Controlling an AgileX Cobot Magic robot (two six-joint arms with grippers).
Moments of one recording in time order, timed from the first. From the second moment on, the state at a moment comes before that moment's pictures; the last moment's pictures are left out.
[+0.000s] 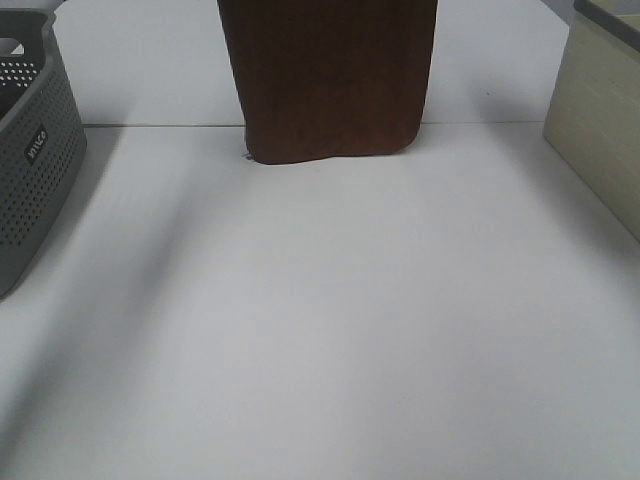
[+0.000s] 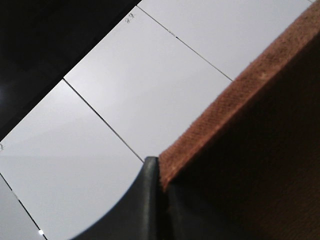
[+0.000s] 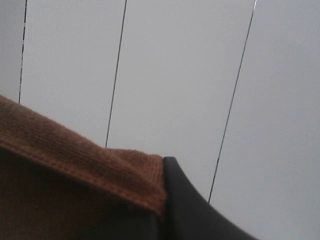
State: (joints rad) left arm -0.25 2.36 -2.58 0.32 -0.30 0.57; right arm 0.30 2.09 -2.27 0.17 0.05 -0.28
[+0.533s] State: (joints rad) left arm -0.25 2.36 -2.58 0.37 -0.14 0.51; right arm 0.30 2.09 -2.27 0.20 0.18 -0.28
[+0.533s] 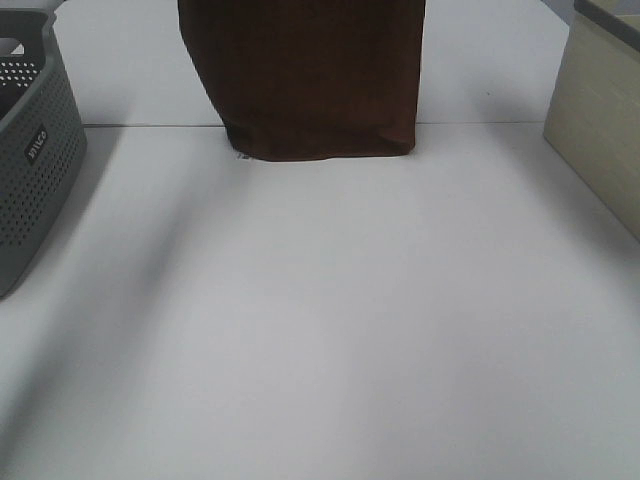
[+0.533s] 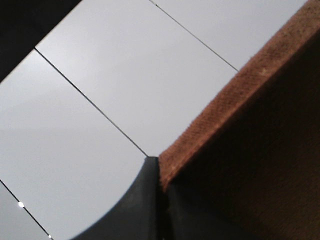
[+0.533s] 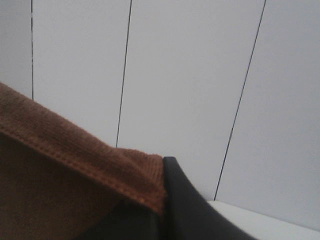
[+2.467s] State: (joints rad) left arm -0.49 1.43 -1.53 -0.02 1.20 0.31; right arm 0.30 1.35 -1.54 0.36 1.22 -0.34
